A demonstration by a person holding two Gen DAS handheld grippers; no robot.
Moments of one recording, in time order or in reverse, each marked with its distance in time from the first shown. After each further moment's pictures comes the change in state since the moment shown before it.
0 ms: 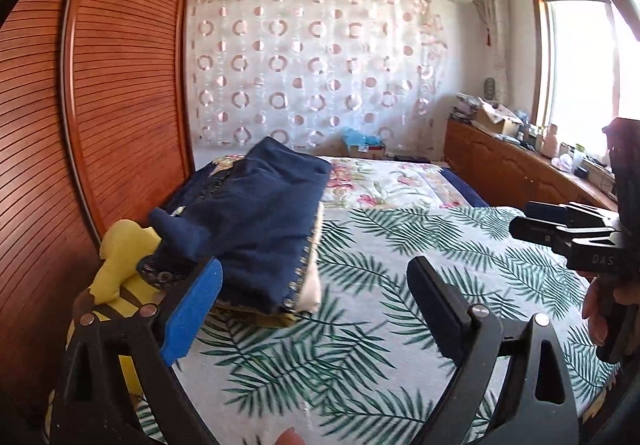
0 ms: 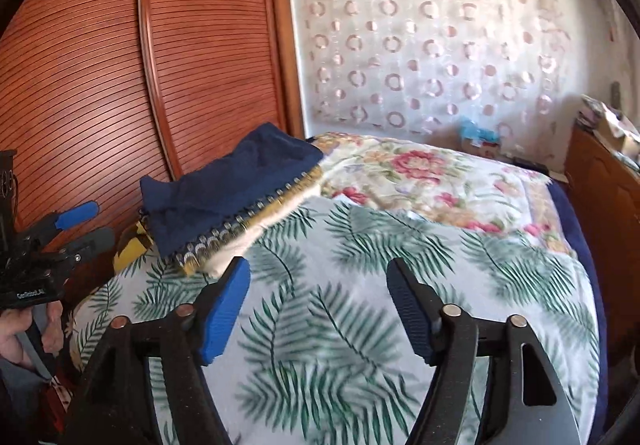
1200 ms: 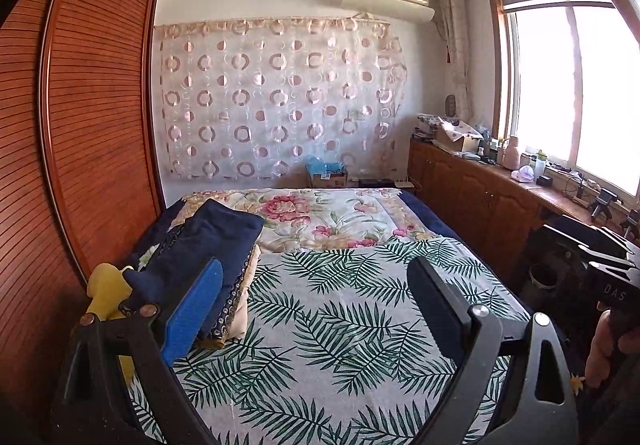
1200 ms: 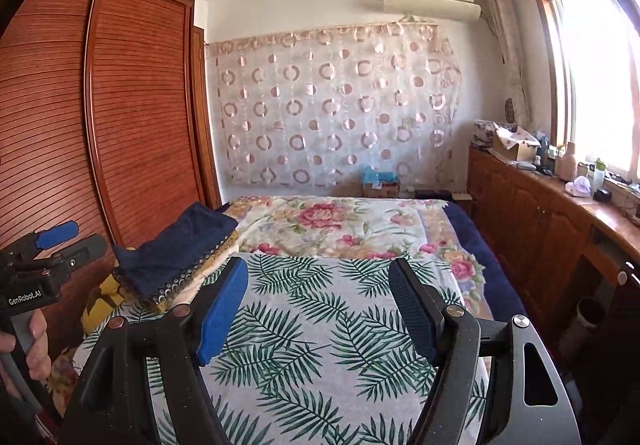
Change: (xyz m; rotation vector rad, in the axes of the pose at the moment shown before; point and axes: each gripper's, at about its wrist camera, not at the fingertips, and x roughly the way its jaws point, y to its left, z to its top) left arm -0.089 -0.084 0.054 0.049 -0.087 -0.077; right arm -0.205 0.064 -0.031 0.126 -0.212 -0.304
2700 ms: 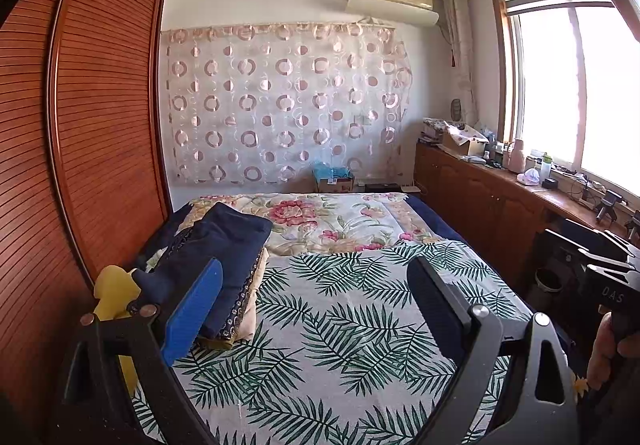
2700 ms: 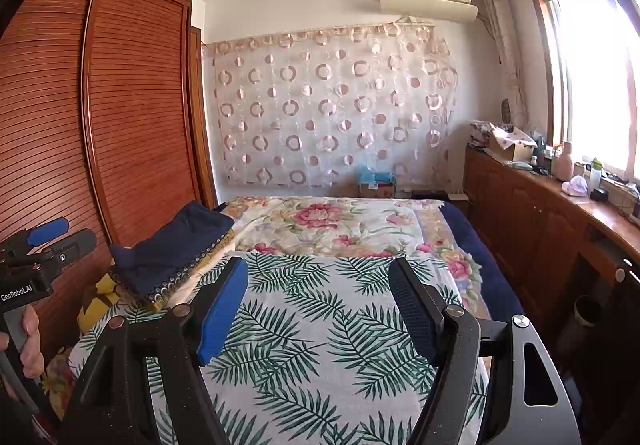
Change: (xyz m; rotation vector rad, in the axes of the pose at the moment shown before) left arm 0.000 0.008 -0.001 -0.001 -0.006 0.006; right arm 0.019 -0.019 0.002 -0.010 0.000 0.002
